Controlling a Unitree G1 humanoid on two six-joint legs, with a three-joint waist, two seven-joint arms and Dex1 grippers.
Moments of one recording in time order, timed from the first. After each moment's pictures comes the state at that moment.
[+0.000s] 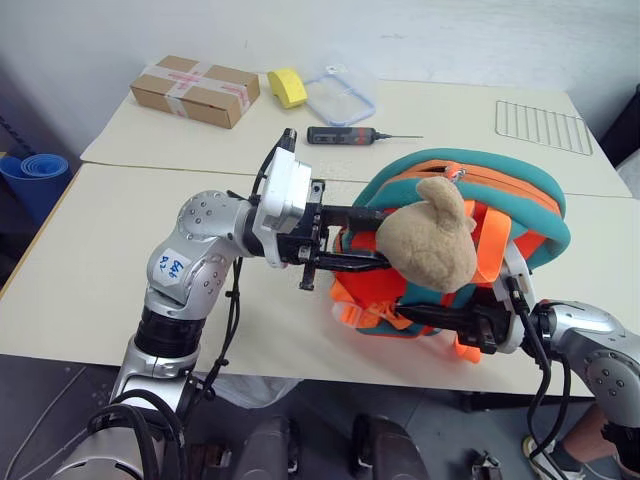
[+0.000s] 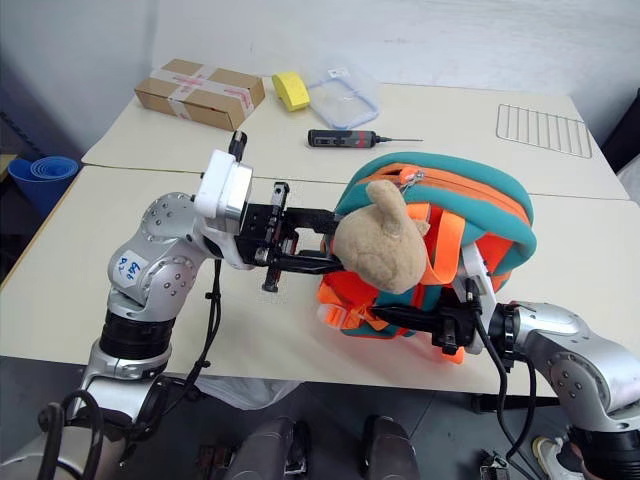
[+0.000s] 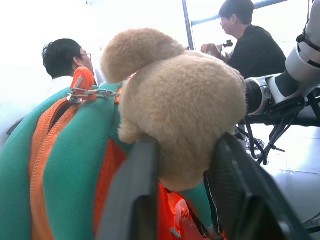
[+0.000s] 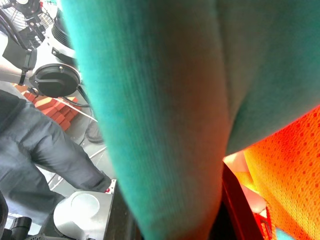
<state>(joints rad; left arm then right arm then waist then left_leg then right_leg) -0.76 0.37 -0.09 -0.21 -0.59 0.42 -1.14 -0.13 -0.77 -0.17 -0.44 0.92 0.72 1.01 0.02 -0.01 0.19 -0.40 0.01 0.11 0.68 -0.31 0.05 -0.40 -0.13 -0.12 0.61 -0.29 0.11</state>
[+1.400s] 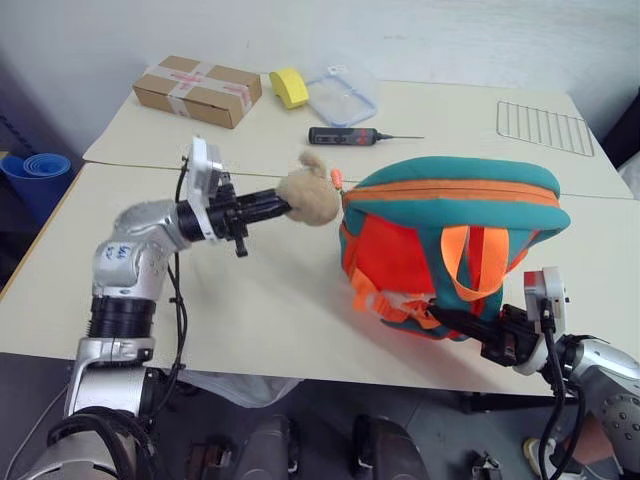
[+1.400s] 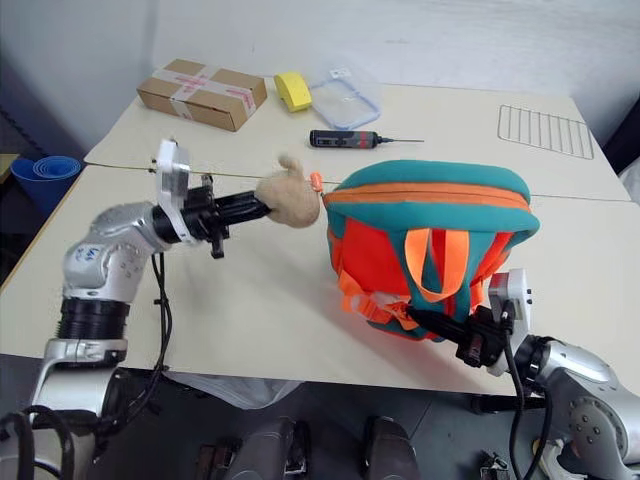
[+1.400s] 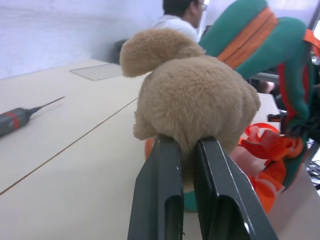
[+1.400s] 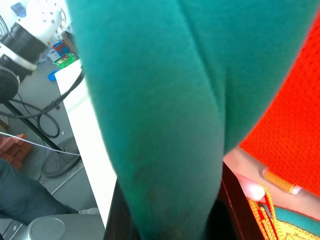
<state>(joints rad) -0.76 0.55 0.06 0.27 -0.51 0.43 -1.08 0.11 -0.68 -0.32 -0.43 0.90 0.57 0.93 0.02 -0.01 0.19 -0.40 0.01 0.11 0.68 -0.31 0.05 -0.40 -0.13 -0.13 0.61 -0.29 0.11</state>
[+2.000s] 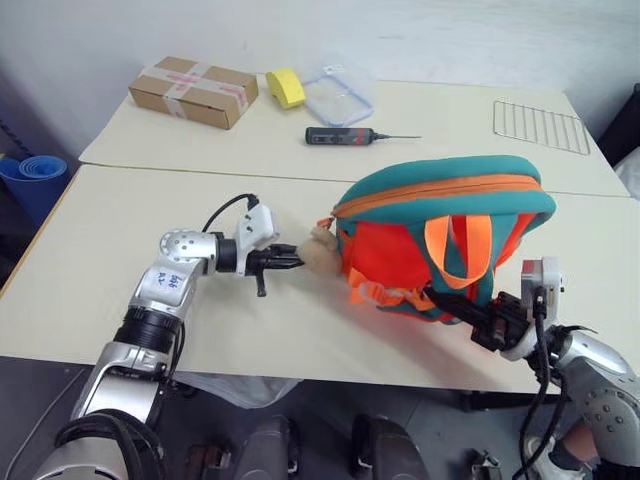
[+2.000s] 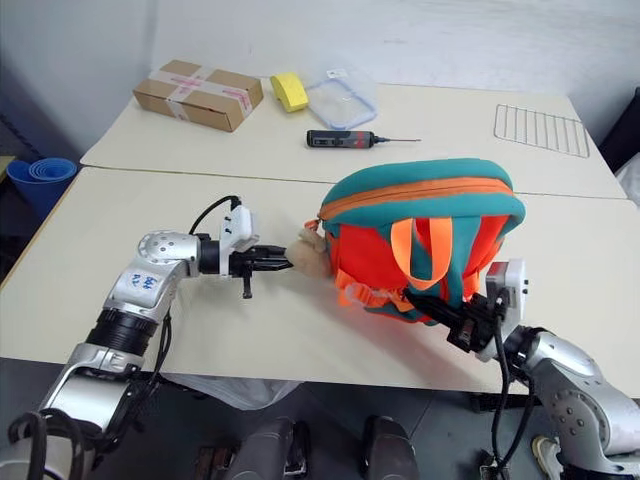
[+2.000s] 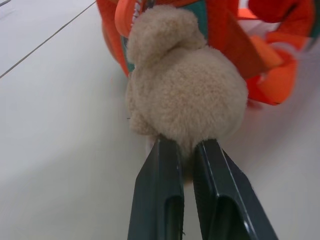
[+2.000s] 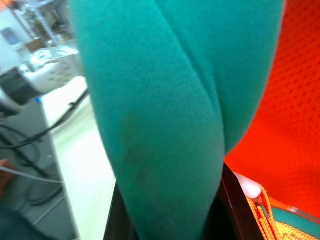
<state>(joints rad) -0.68 0.54 -0.16 0.32 -0.23 0.16 -1.12 0.04 -0.60 -0.31 -0.42 0.87 0.56 0.83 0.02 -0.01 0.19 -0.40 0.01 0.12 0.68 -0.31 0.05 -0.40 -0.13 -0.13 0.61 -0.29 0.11</state>
